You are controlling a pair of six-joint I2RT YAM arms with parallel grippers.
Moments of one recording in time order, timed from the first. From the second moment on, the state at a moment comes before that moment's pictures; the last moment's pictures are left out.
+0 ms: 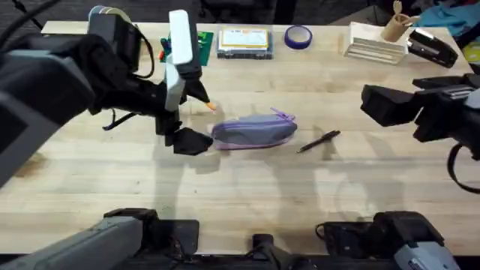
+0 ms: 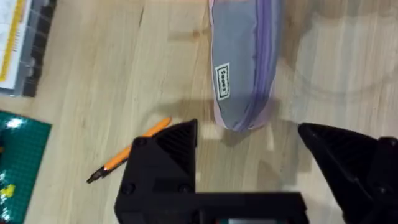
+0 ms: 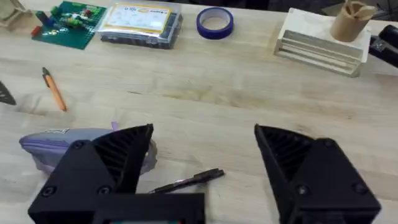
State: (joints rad) left arm 0.00 1.27 0.92 -0.96 0.69 1.31; right arm 0.00 0.53 0.80 -0.72 -0.16 -0.01
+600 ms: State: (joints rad) left arm 0.00 1.52 0.92 -0.86 0.83 1.31; right arm 0.00 0.53 0.80 -0.72 -0.16 -0.01
